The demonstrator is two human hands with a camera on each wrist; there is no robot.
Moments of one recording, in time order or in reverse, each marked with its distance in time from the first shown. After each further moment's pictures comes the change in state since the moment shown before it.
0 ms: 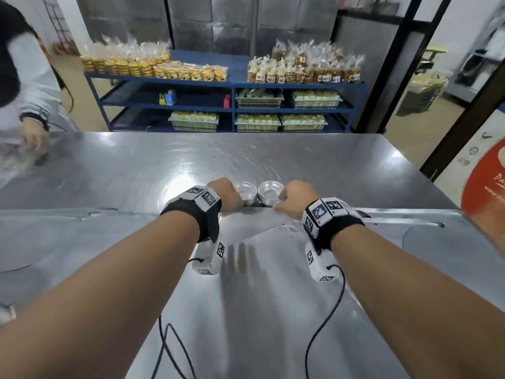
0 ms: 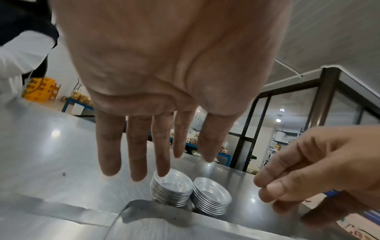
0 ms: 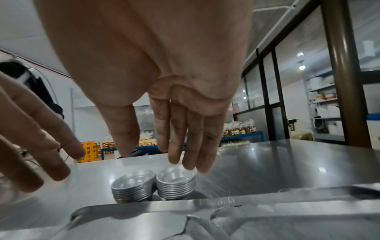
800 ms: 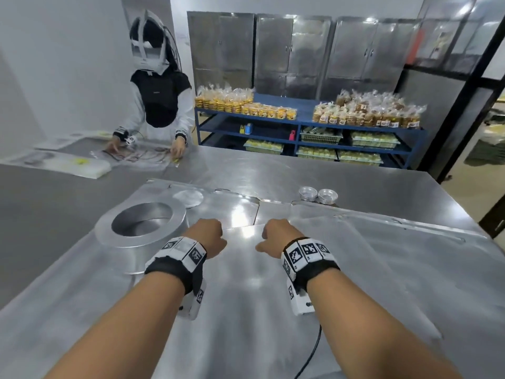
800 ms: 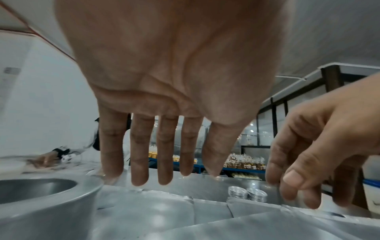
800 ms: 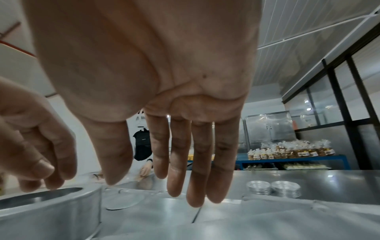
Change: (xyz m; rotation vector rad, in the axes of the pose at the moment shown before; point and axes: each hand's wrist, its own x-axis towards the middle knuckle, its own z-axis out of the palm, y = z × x) left_hand -0.384 -0.185 -0.022 0.178 0.204 -0.177; right_hand -0.329 -0.174 0.046 -0.136 -0.160 -0.327
